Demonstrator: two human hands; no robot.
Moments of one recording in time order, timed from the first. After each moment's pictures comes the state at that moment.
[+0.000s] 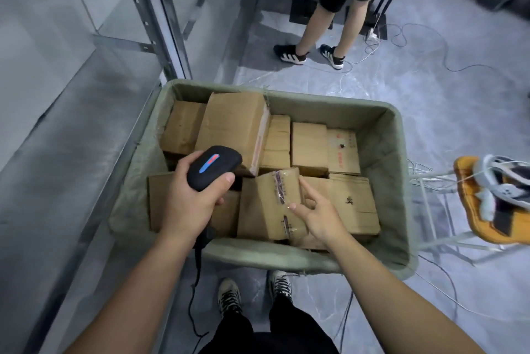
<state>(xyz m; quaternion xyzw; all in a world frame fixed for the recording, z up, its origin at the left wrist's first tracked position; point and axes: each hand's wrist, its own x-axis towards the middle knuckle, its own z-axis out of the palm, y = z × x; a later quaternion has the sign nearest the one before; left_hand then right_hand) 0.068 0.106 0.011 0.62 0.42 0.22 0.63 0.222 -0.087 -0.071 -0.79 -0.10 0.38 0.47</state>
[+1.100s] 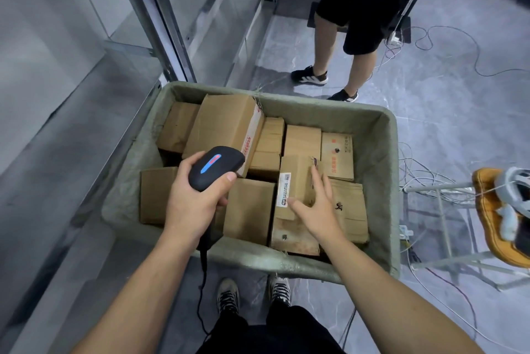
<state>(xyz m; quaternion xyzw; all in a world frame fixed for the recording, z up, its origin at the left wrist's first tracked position) 0.100 0.046 0.028 0.59 0.46 0.24 0.62 0.259 -0.116 -0.066 -0.82 -0.14 0.32 0.45</state>
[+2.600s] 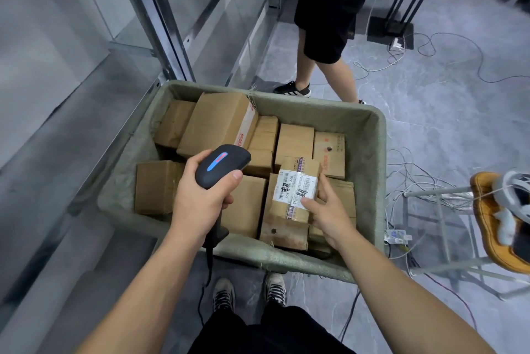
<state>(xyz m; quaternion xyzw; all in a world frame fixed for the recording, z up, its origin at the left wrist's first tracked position) 0.110 0.009 0.028 0.58 0.45 0.25 0.63 0.289 -0.156 -0.089 -0.72 -0.03 0.42 0.56</state>
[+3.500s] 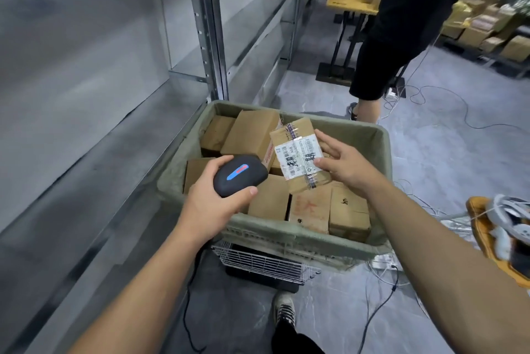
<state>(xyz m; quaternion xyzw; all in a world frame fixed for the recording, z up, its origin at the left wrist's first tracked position) -0.027 -0.006 0.072 0.71 0.36 0.24 0.55 0.244 -0.136 0.062 -0.72 -0.31 0.36 0.50</state>
